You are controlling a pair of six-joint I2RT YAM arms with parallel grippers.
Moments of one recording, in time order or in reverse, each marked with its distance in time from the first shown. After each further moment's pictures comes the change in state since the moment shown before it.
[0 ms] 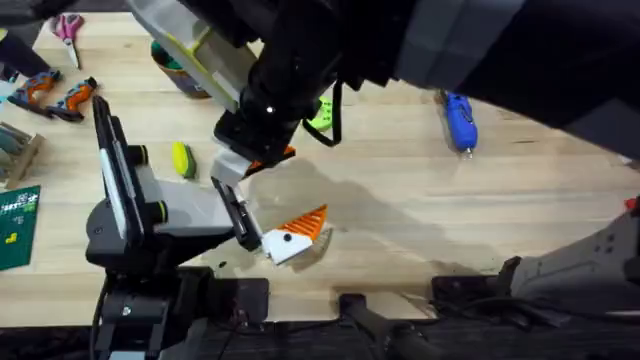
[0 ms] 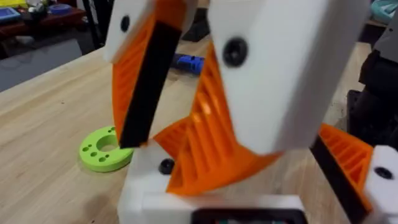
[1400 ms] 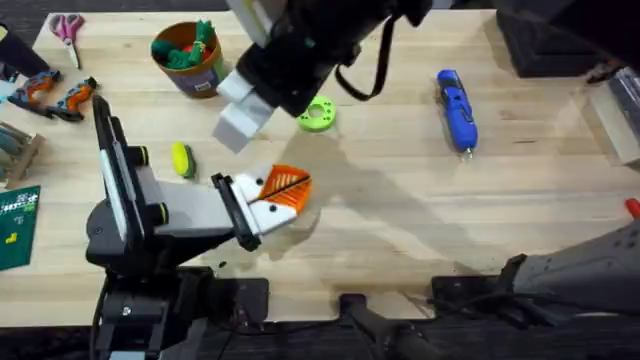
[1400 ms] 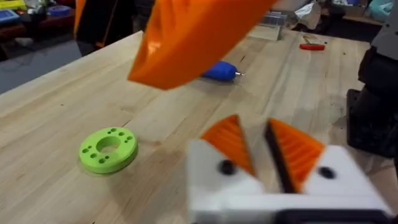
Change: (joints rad) left arm 0.000 0.000 0.000 0.000 0.002 0.009; right arm -0.121 -0.053 0.077 -0.051 -0.009 -0.020
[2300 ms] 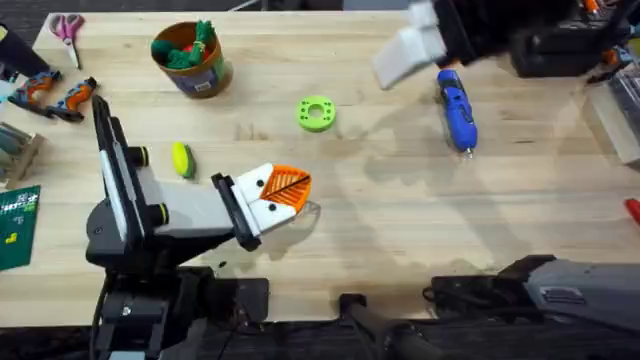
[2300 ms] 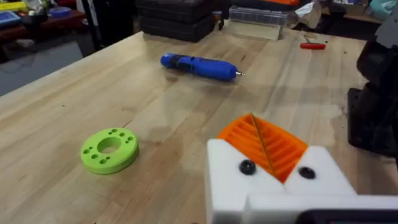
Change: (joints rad) left arm 0.000 0.000 0.000 0.000 0.000 0.006; right arm -0.453 -0.268 -0.173 -0.252 0.042 0.128
